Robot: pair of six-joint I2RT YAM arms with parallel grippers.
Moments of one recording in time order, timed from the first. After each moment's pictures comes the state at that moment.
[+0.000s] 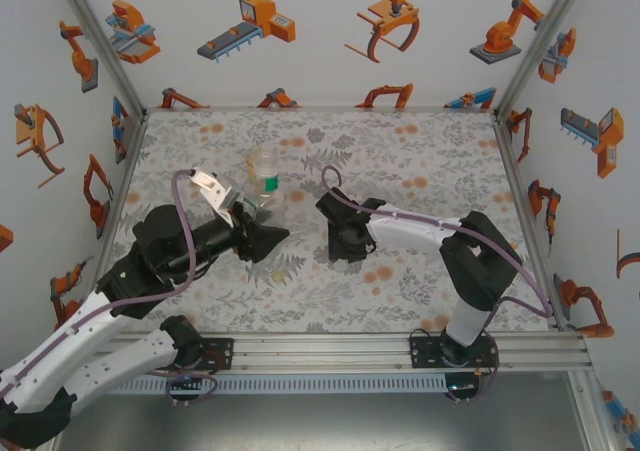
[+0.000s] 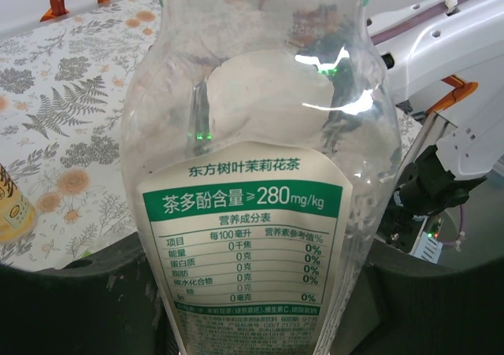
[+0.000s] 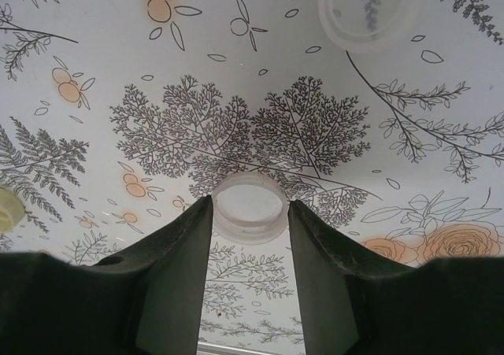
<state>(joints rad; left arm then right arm) -0.86 0.67 0.86 -0.28 0.13 -0.22 0.84 1.74 1.10 -0.62 0.08 0.76</state>
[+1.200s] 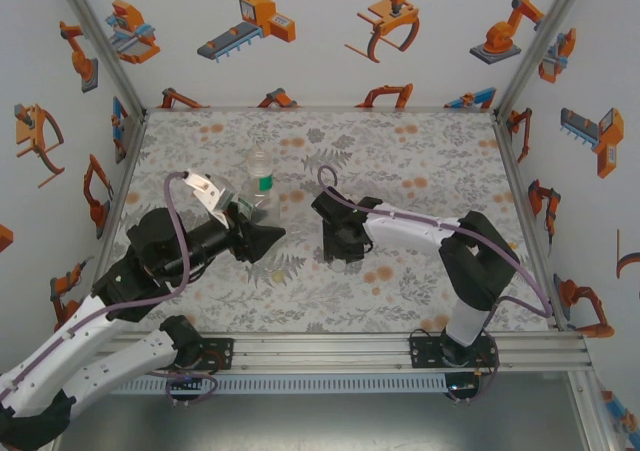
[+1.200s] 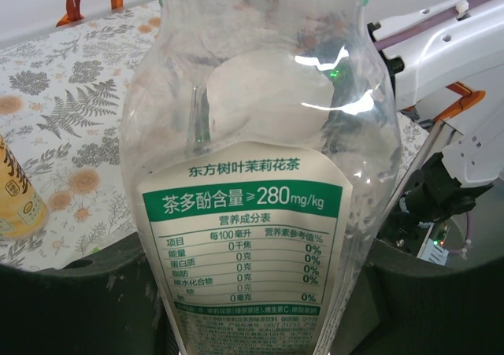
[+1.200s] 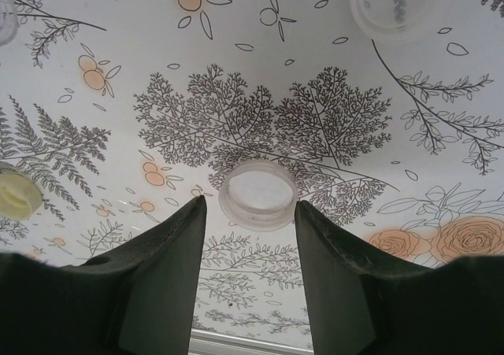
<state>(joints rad) -0.86 0.64 0.86 -0.29 0.10 -0.22 0.86 1.75 1.13 -0.65 0.07 0.77</state>
